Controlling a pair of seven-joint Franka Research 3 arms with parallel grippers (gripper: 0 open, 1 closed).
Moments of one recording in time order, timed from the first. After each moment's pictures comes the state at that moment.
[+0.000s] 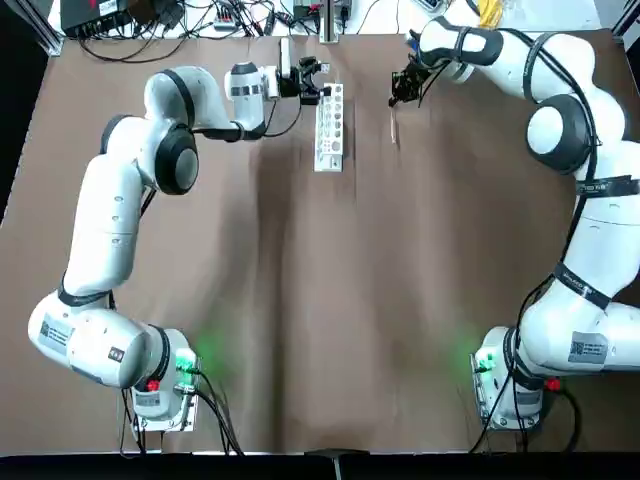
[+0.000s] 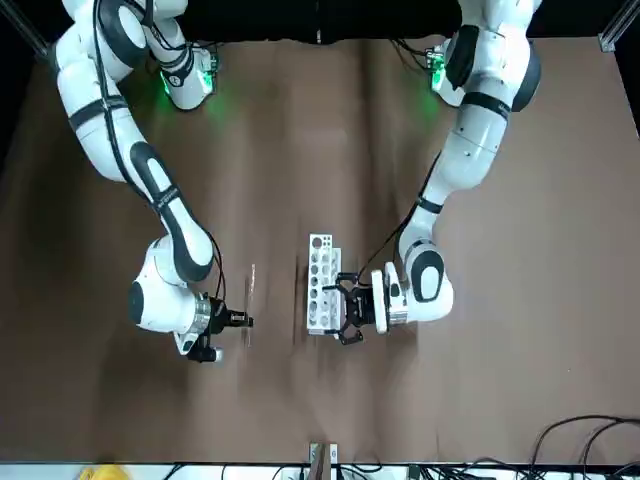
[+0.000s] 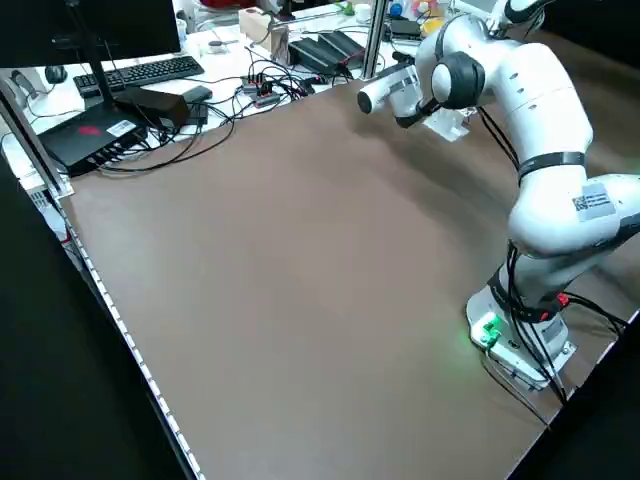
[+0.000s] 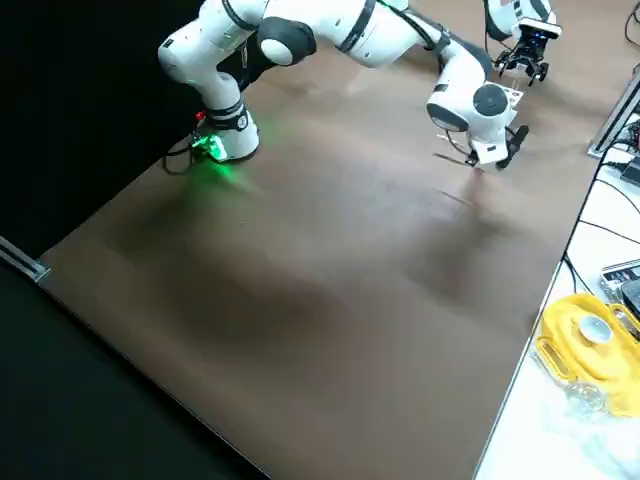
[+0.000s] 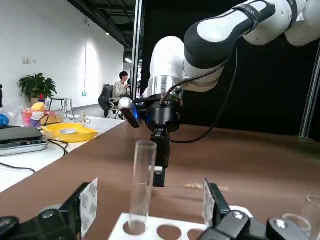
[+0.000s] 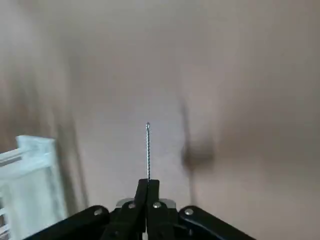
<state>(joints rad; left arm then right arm) -0.34 1.09 -0.11 -1.22 -1.81 1.98 2.29 -0.03 0.93 0.38 -1.40 0.31 2.34 0.07</state>
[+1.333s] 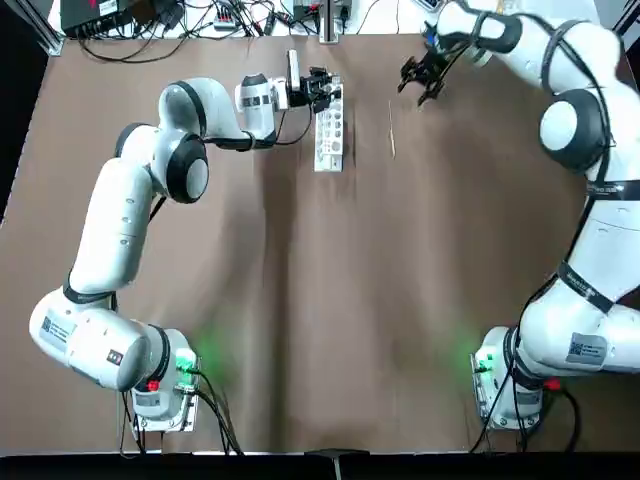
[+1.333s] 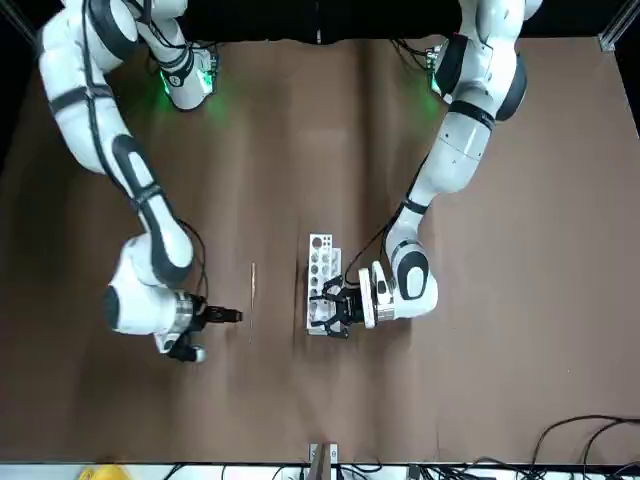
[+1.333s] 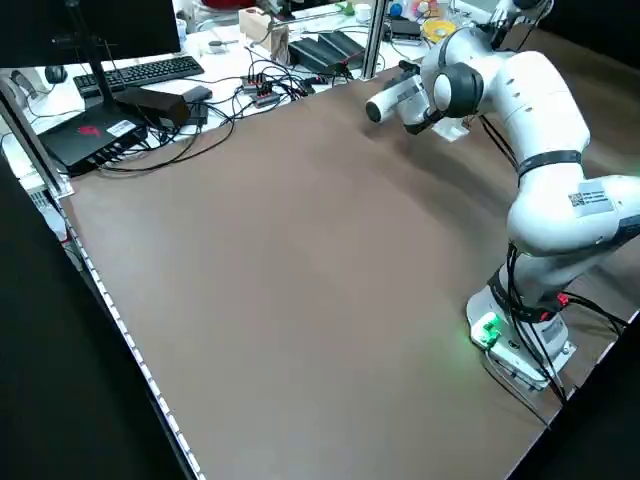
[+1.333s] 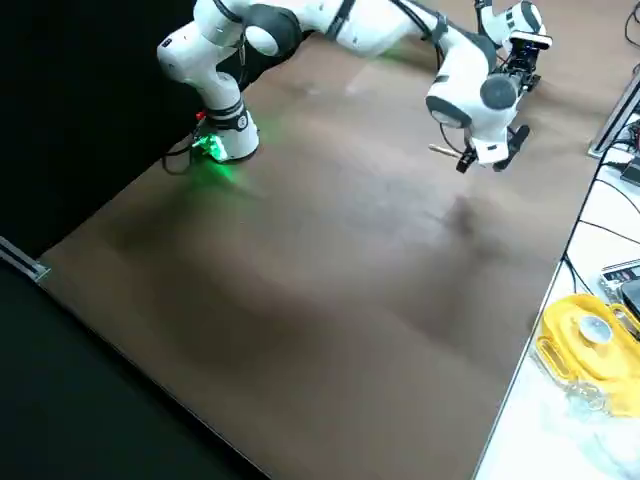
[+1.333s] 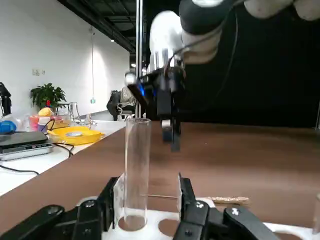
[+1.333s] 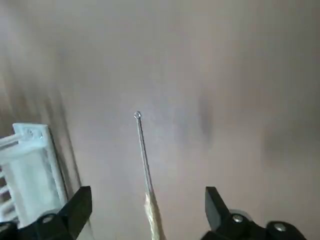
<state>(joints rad) -0.38 1.16 -0.11 -1.15 -1.89 2.02 2.40 -0.09 0.83 0.35 -1.39 0.26 2.13 0.09</state>
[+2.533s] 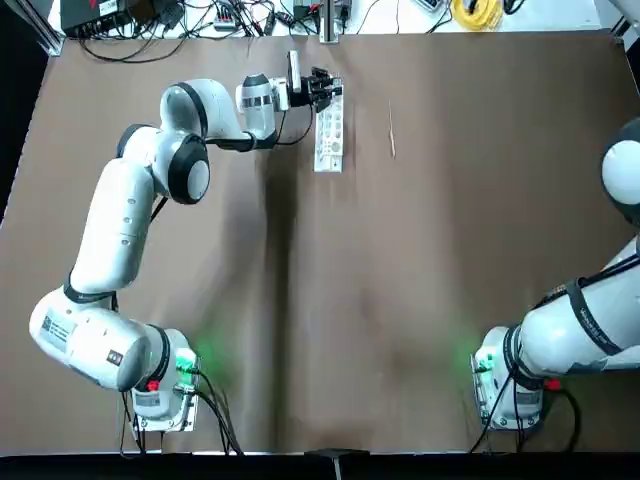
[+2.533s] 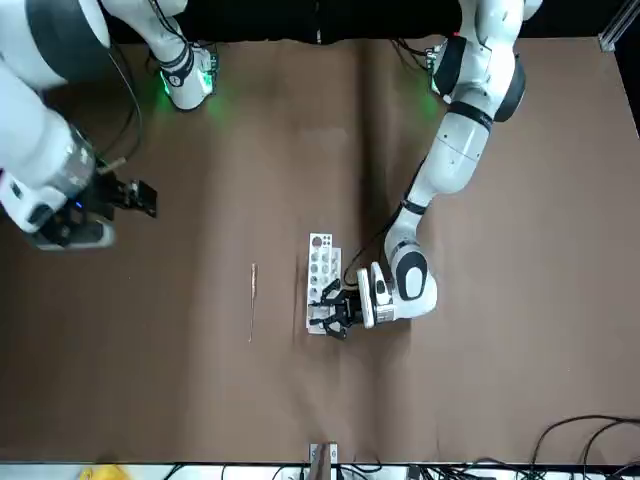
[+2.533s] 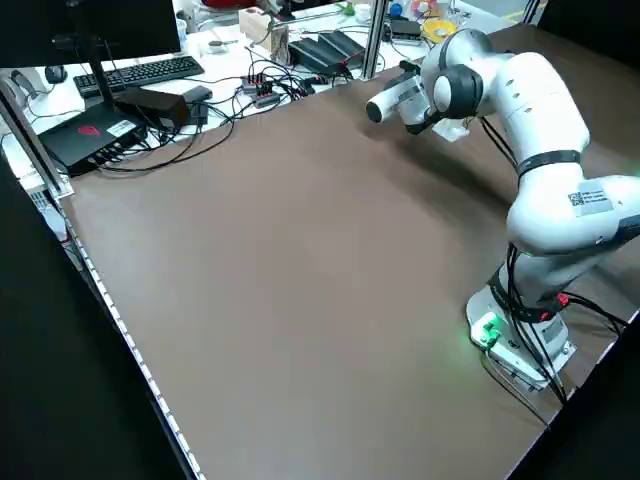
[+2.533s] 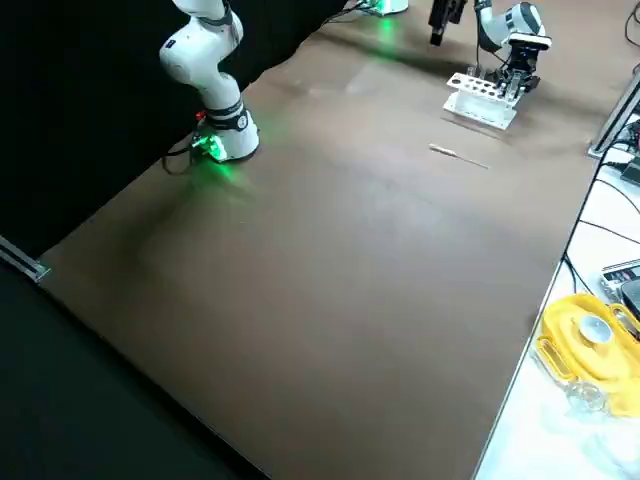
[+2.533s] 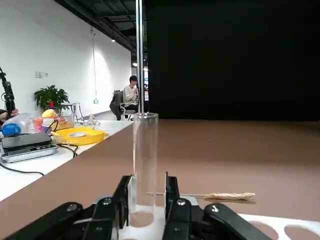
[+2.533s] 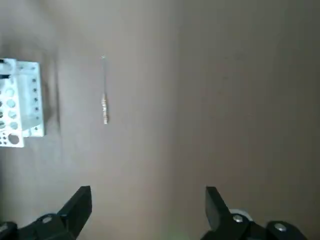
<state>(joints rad) -0.39 1.17 -0.11 -1.14 -1.89 2.04 2.42 0.06 0.24 0.19 -1.30 -0.02 1.46 0.22</state>
